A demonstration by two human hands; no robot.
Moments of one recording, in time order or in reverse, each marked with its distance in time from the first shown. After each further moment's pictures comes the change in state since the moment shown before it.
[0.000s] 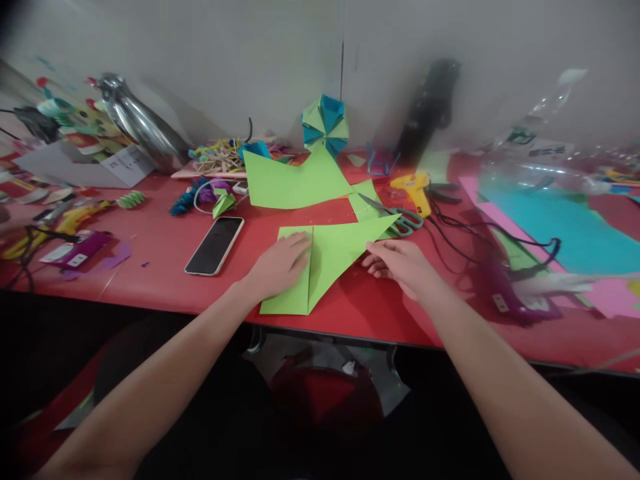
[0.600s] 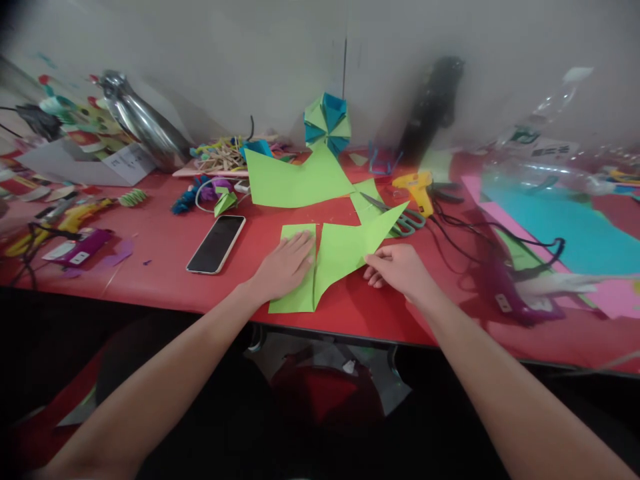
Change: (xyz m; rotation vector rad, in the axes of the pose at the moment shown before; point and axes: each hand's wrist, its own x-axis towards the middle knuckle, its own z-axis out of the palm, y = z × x) left_hand -0.004 0.000 0.013 0.037 -0.062 0.001; right_hand 0.002 0.014 0.002 -0.261 -0.016 -0.077
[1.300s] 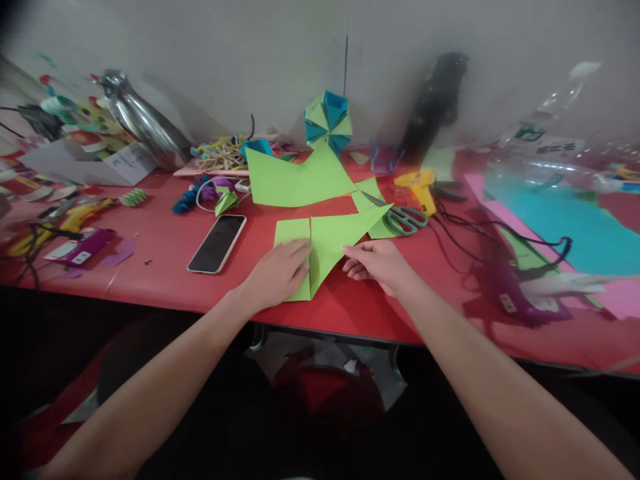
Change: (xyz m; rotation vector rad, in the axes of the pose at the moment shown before) left_hand -0.015 0.006 -0.016 0.047 0.045 0.041; right_hand 0.007 -0.022 0.031 0.173 -0.109 0.099
